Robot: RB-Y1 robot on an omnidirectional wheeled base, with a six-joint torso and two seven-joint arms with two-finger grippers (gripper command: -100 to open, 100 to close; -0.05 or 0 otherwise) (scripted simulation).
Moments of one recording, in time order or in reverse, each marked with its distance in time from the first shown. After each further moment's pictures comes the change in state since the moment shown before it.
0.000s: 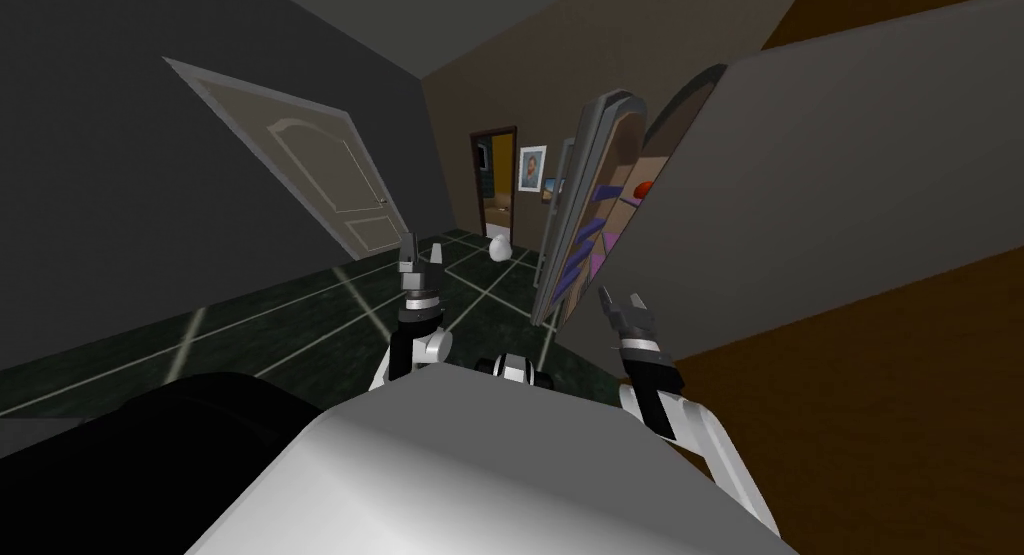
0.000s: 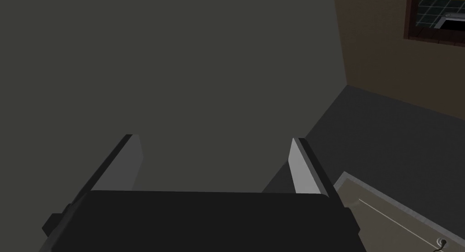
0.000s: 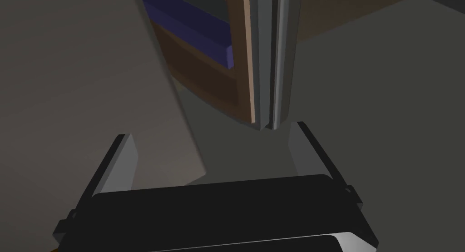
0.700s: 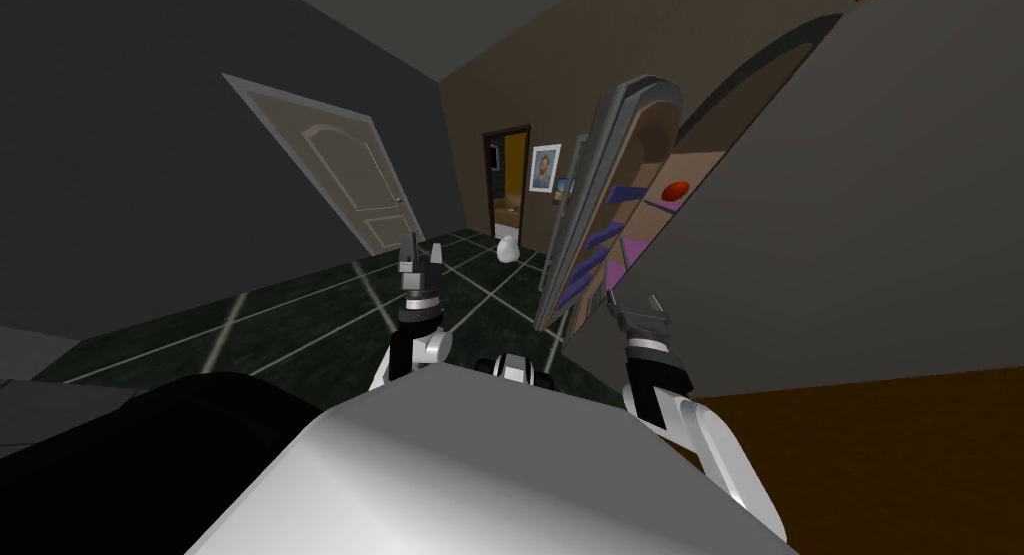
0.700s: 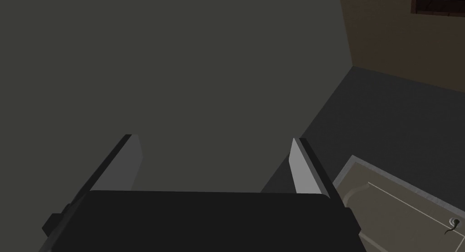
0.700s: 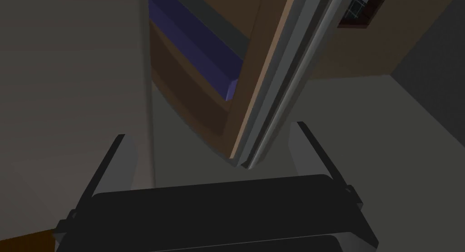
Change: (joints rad) left arm 0.000 0.000 0.000 0.000 0.000 0.000 0.000; right arm -0.003 0.002 -0.014 -0.016 0.212 0.133 0.134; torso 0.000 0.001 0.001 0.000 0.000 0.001
